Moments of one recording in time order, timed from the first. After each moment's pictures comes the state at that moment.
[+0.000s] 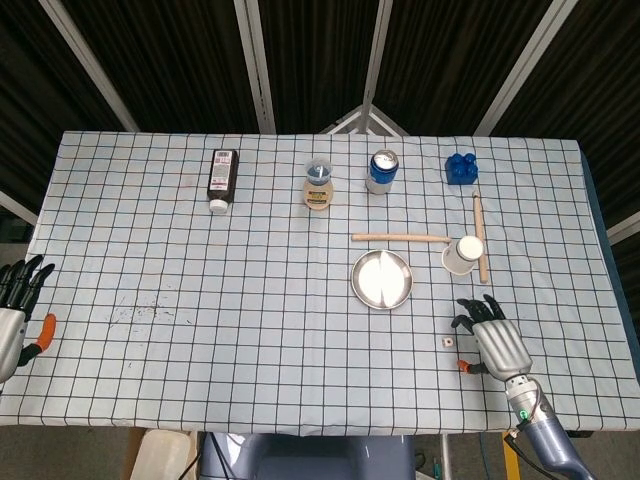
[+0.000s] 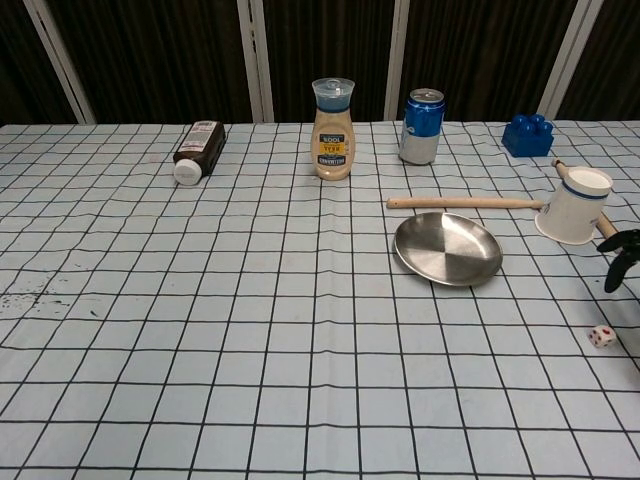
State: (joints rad) left arm -0.12 -1.14 -0.05 -1.51 1.56 1.55 -0.01; right arm 0.26 -1.39 0.07 -1.43 -1.49 1.13 -0.07
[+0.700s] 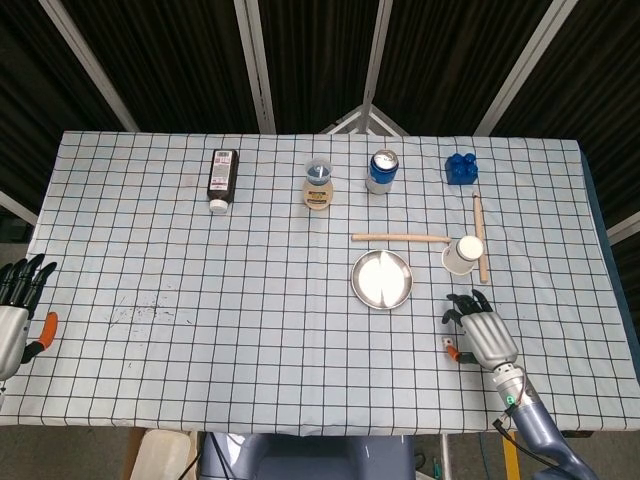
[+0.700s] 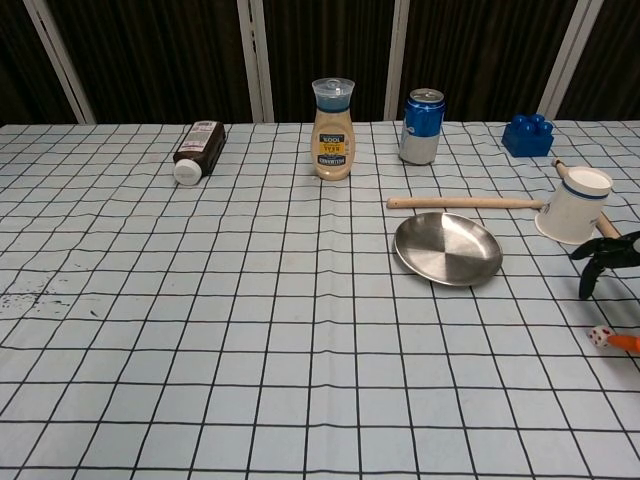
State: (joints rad) left arm -0.13 -1.14 -0.06 -1.51 1.55 1.53 0.02; right arm 0.32 -1.45 0.07 -1.35 -1.45 1.07 -0.05
